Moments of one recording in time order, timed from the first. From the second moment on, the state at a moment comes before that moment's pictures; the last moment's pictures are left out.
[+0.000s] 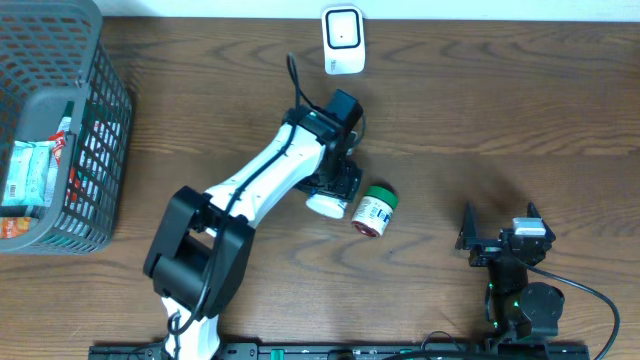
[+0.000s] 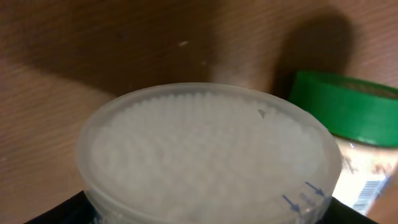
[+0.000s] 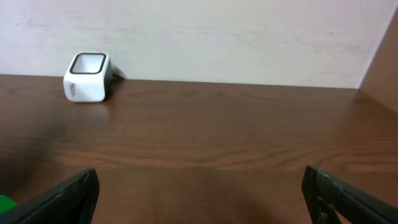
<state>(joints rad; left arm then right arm) -0.59 1.98 1.51 -1.01 0.17 -0.27 -0.02 0.01 0.01 -0.07 0.01 -0.03</state>
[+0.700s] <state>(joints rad) -0.64 1.98 1.45 -0.95 0.06 -0.35 -0.02 0.01 0.01 -0.07 0.01 -0.03</state>
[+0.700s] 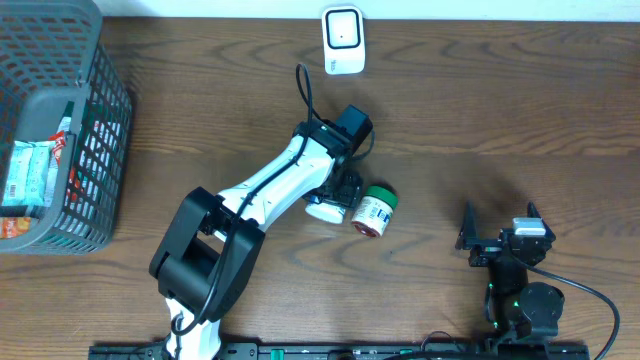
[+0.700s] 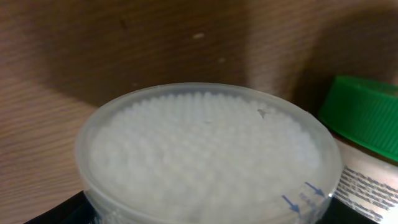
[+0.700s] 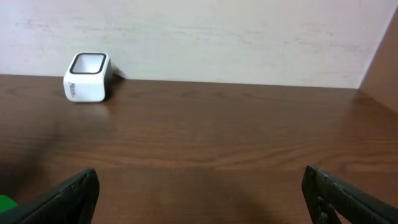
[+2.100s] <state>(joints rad) -0.64 1.74 1.45 -0.93 0.05 -0.36 -0.02 0.01 0.01 -0.07 0.01 -0.03</state>
